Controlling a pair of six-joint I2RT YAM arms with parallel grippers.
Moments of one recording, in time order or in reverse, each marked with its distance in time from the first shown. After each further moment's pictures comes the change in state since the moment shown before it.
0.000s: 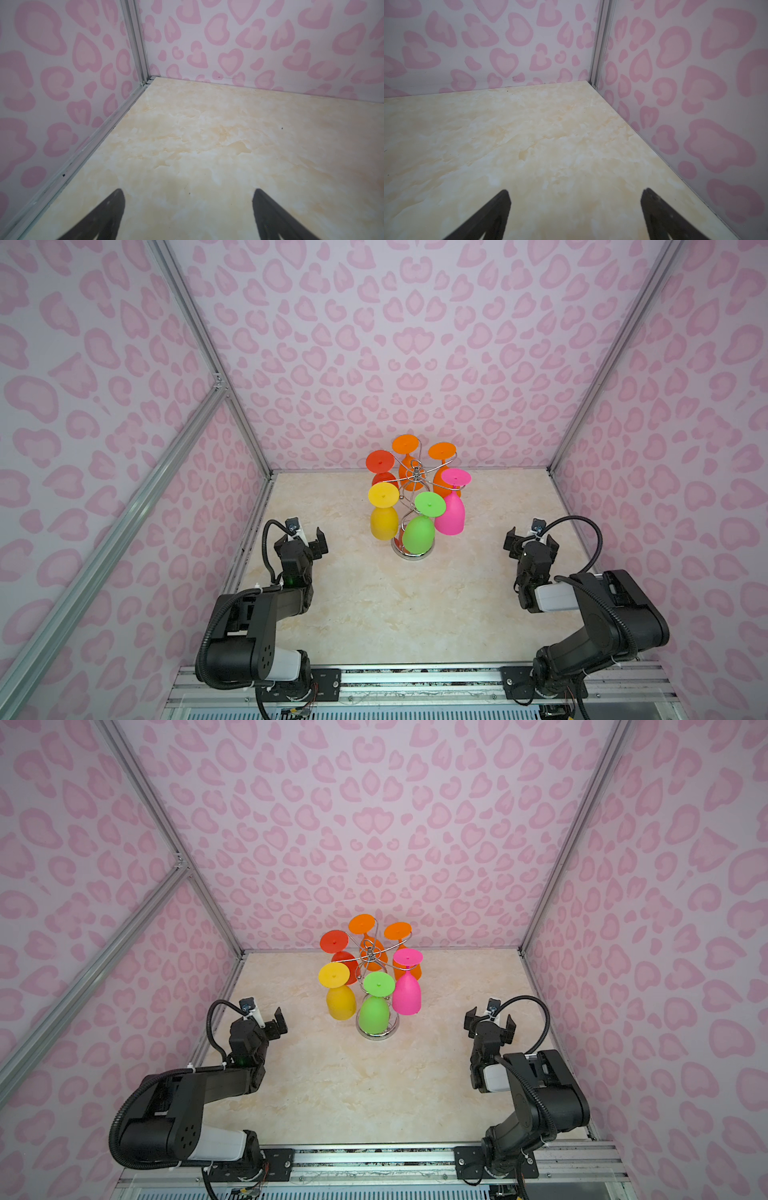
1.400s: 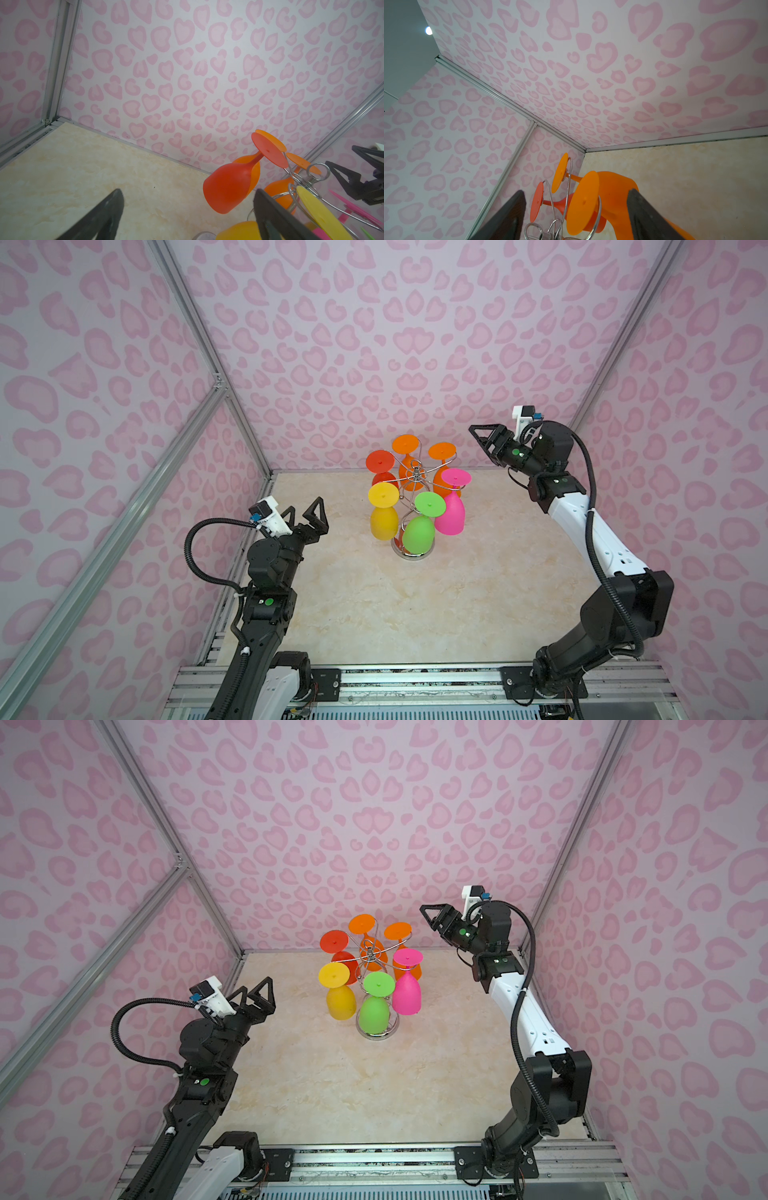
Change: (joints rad) left arm -0.042 -0.624 0.196 -0.518 0.311 -0.461; right arm 0.042 0.104 1.231 -0.934 -1.088 0.866
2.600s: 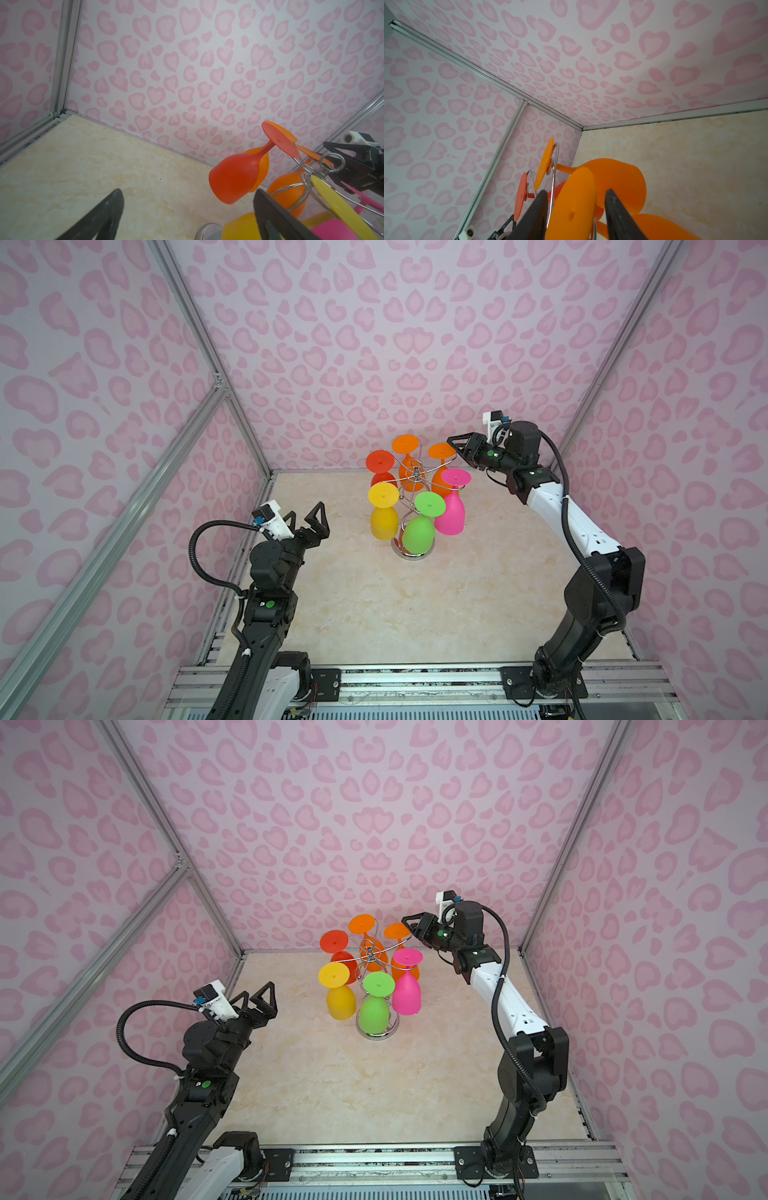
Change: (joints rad) left arm -0.003 -0.010 -0.028 -0.018 -0.011 0.018; right arm 0.084 0.134 0.102 -0.106 -0.008 -0.050
